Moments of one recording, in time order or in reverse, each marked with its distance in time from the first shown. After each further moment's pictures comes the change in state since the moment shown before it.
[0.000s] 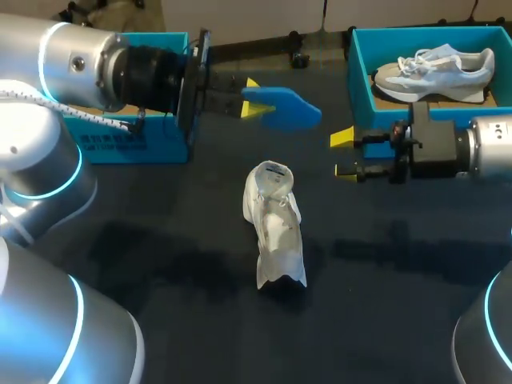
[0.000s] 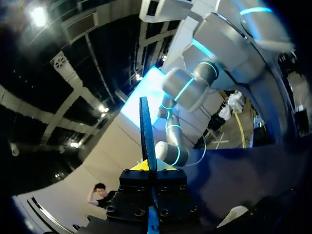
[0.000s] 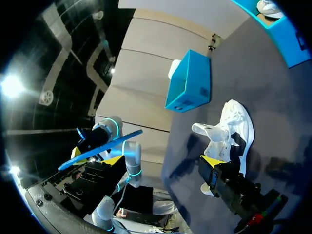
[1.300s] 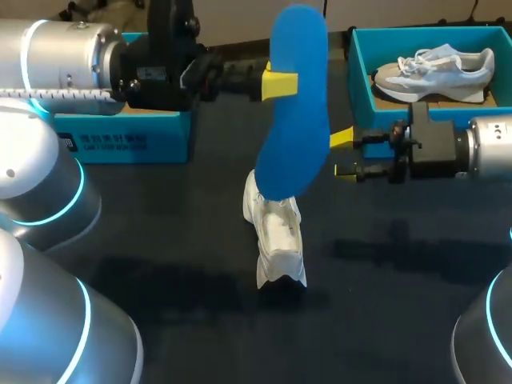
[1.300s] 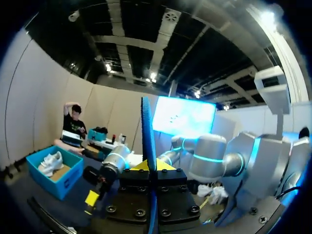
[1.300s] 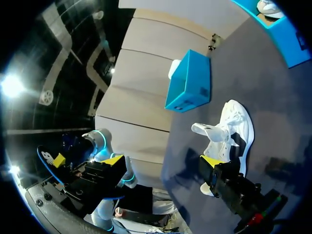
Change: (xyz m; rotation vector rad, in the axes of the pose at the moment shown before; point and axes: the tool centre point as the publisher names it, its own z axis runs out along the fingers) left arm -0.016 -0.059 0.030 -0.023 -0.143 -1.110; right arm -0.001 0.000 0.001 0.000 0.000 -0.001
